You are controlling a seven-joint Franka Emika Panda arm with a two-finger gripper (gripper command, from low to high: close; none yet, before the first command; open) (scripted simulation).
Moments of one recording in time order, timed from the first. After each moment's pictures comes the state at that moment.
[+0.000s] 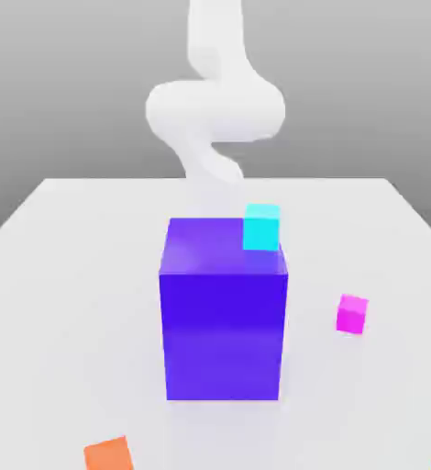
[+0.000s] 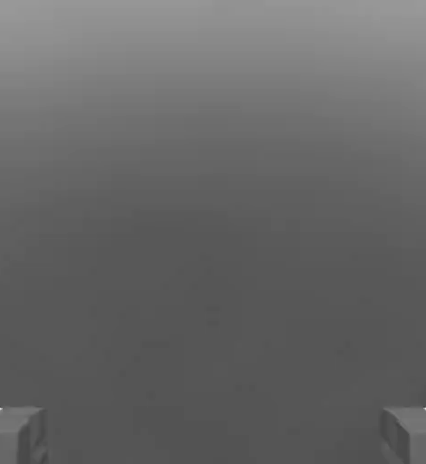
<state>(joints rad) 0.05 -0.75 0.00 -2.35 0.03 2.34 0.76</state>
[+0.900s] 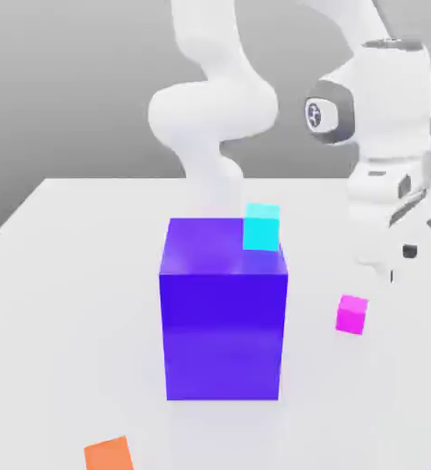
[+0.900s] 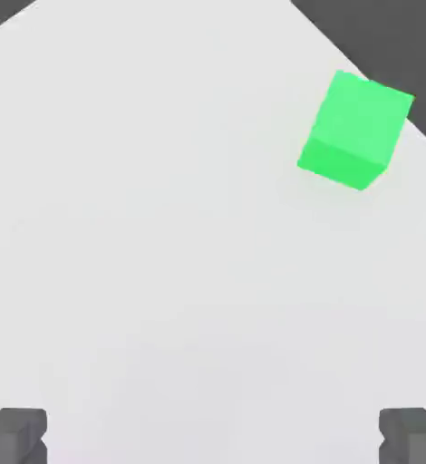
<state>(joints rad) 0.56 -0.20 0.20 -2.86 0.19 2.79 0.40</state>
